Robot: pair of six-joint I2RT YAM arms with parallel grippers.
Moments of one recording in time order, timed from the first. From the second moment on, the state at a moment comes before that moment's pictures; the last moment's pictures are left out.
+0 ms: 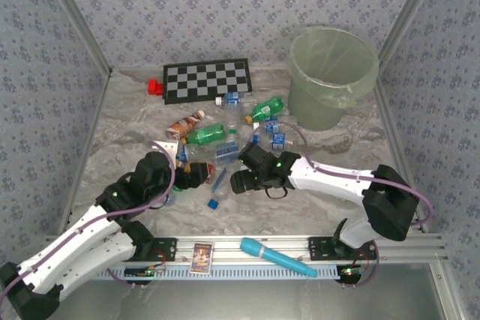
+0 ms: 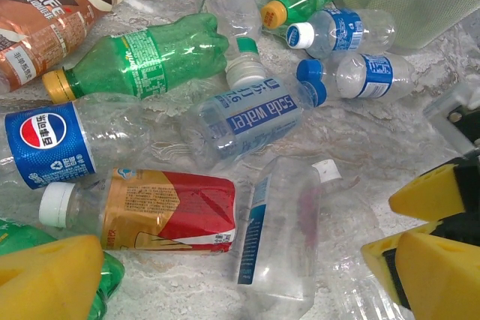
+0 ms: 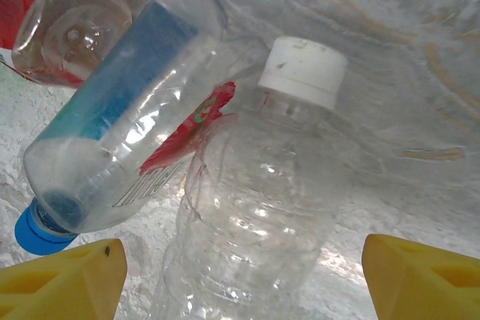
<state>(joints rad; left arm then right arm) -0.76 0.64 0.61 -0.55 -0.13 -0.57 0.98 1.49 0.95 -0.54 0.00 0.67</state>
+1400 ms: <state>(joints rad) -0.76 0.70 0.61 -0.54 -0.14 -0.57 0.96 1.43 0.93 -0.56 0.08 0.71</state>
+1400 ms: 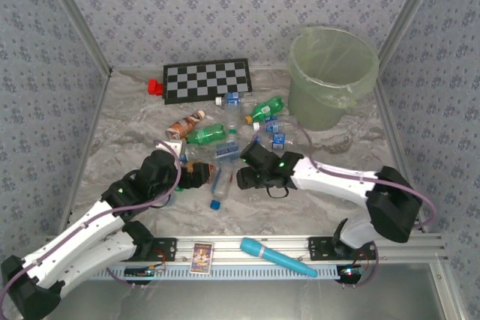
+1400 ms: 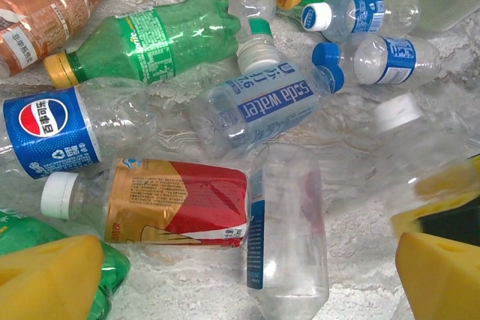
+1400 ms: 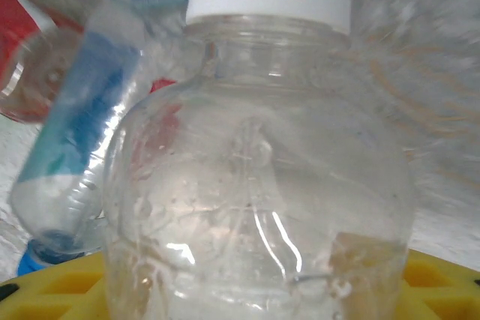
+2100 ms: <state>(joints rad) -0.76 0.69 0.66 -0.49 -0.07 -0.58 0.55 1.05 1.26 -0.82 0.19 0.47</state>
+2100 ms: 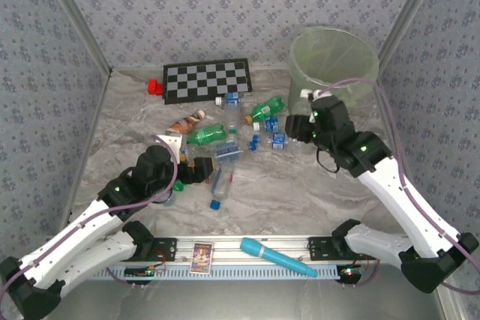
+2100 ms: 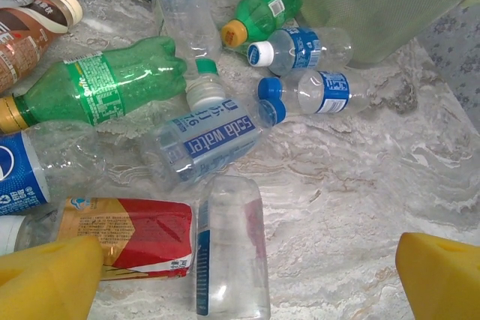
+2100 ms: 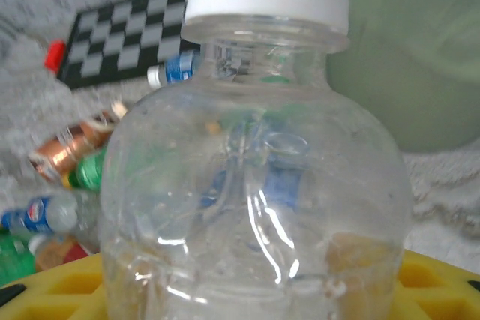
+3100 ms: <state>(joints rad) -0.76 0.41 0.64 -0.60 -0.08 -0.59 0.02 1.69 2.04 -0.95 -0.01 0.41</state>
